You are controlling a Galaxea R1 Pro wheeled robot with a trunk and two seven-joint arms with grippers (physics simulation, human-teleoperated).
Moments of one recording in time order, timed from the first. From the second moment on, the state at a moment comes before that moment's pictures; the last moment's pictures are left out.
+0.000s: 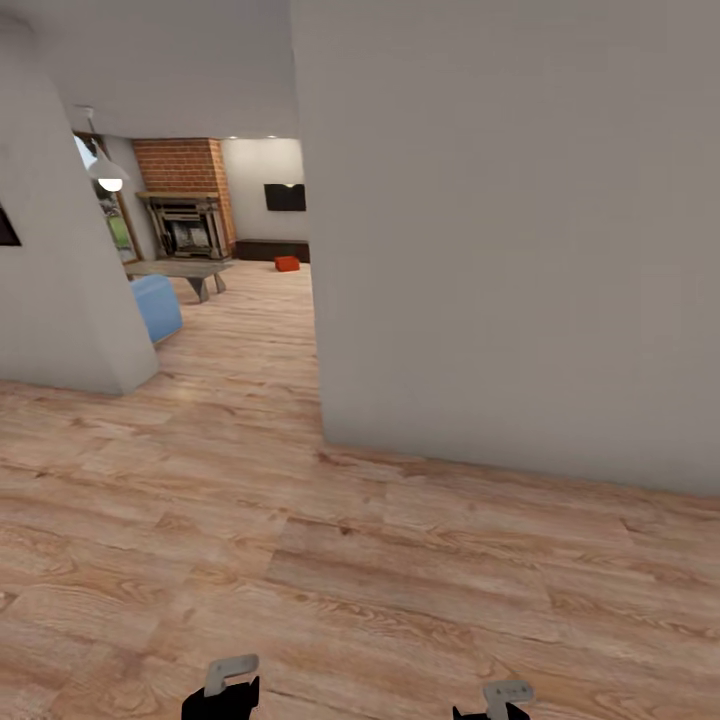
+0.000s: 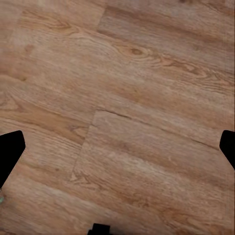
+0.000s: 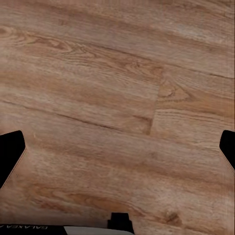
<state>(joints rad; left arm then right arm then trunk) -0.53 -0.02 -0.12 0.07 0.25 -0.32 0.07 -0.30 0.02 0.06 -0.32 0.02 -0.13 -0.06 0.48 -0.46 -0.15</state>
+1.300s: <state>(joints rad) -0.53 -0.02 -0.12 0.07 0.25 -0.32 0.07 -0.30 0.02 0.06 -0.32 0.02 -0.13 -0.06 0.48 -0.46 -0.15</state>
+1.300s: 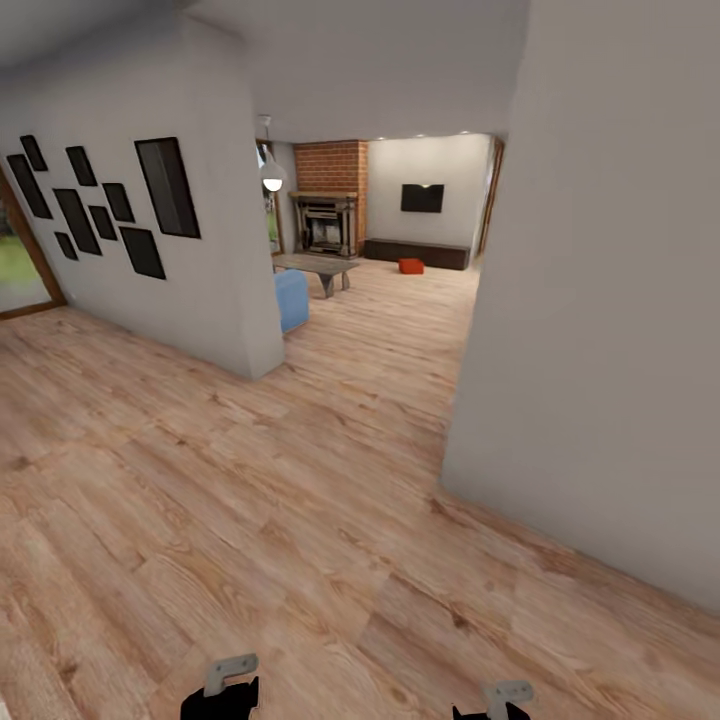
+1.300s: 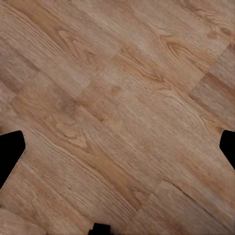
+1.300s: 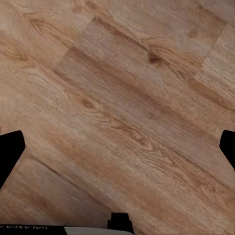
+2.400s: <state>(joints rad) -0.53 -0.03 -0.12 0.07 0.25 -0.32 0.07 -0.30 0.02 0.06 -0.32 0.02 -0.13 -0.06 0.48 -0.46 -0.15</state>
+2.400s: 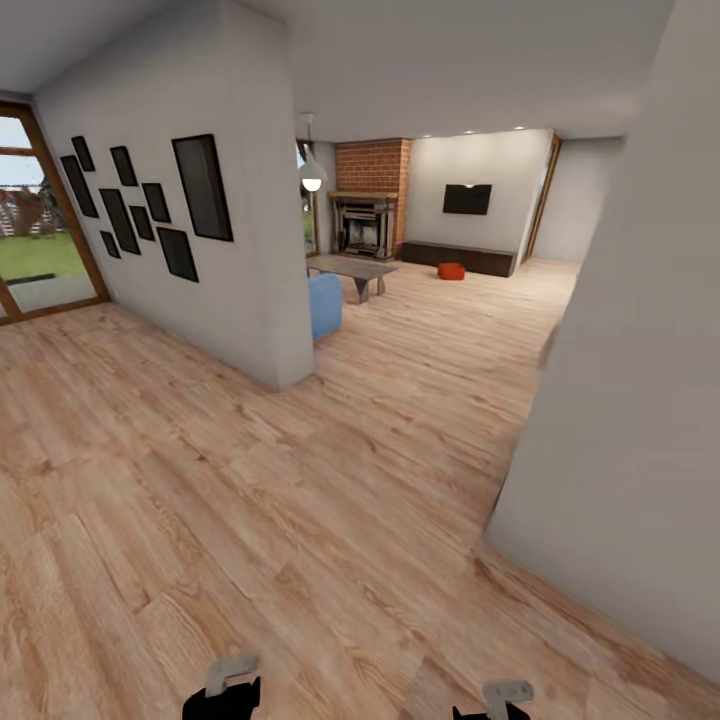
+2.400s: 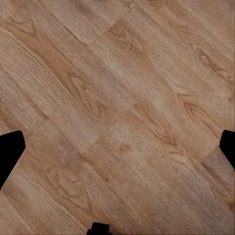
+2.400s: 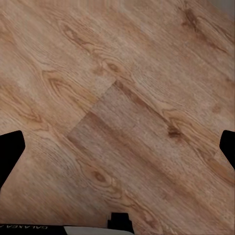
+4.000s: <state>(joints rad) -0.53 0.02 -0.12 0.07 0.24 -0.33 -0.10 -0.30 0.01 0.06 -0.32 0.01 -0.13 -0.06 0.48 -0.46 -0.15</state>
